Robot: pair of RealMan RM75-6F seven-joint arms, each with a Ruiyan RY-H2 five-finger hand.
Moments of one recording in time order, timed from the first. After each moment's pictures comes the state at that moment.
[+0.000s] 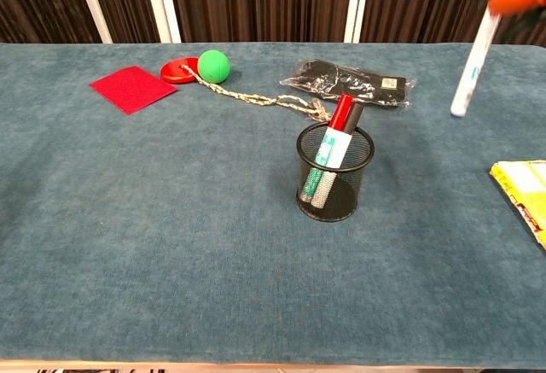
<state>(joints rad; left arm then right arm) -0.05 -1.10 -0.08 -1.76 1.33 1.47 0.11 0.75 -0.83 0.35 -2.01 -0.49 0.67 0.19</state>
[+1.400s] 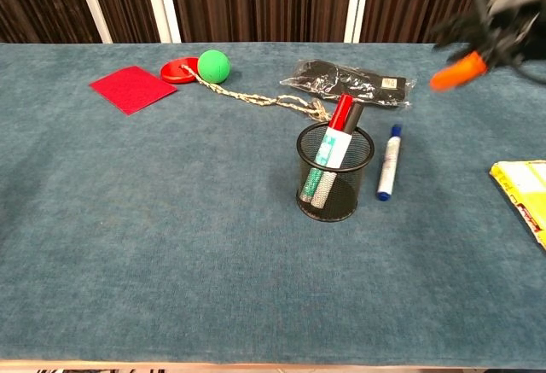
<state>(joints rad) -0.05 -1.10 -0.08 -1.77 1.32 1.46 0.11 0.82 -1.05 0.26 -1.87 -0.55 0.79 0.17</state>
